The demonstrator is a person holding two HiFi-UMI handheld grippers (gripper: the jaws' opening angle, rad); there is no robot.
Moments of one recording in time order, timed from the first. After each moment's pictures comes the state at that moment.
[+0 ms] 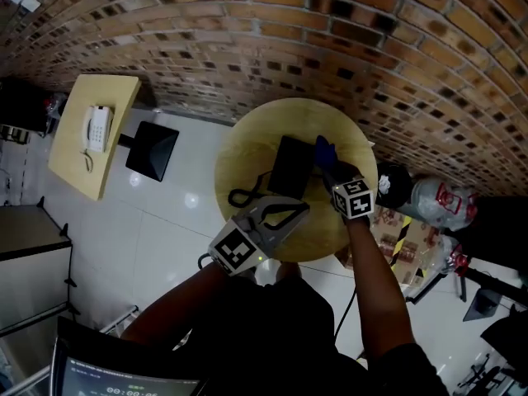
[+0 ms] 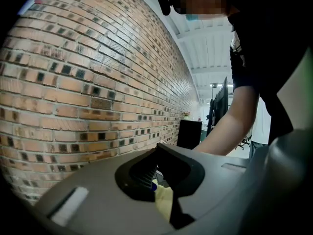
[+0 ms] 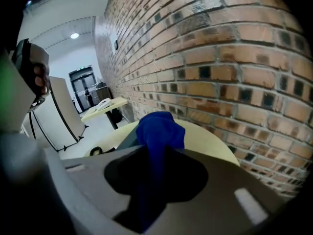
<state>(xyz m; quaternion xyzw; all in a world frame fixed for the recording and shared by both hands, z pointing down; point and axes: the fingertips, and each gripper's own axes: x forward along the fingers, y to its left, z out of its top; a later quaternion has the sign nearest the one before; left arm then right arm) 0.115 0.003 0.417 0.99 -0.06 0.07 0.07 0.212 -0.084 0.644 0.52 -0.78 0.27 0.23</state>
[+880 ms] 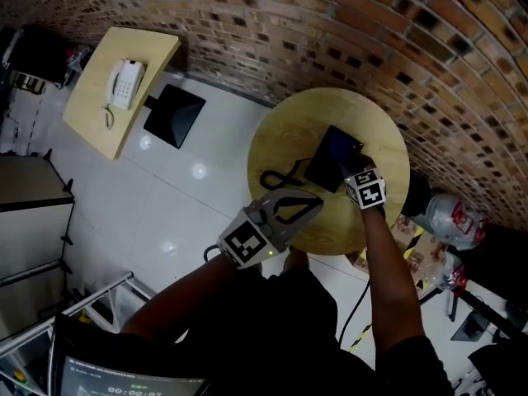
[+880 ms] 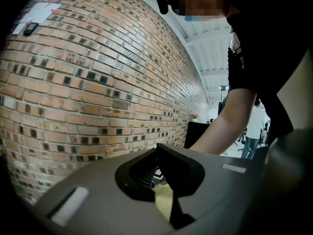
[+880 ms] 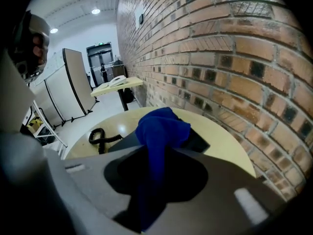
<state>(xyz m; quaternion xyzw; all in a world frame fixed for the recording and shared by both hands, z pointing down) 0.028 -0.012 0.424 0.99 -0.12 0.06 0.08 0.130 -0.110 0.688 0.44 -0.80 0.21 0.35</state>
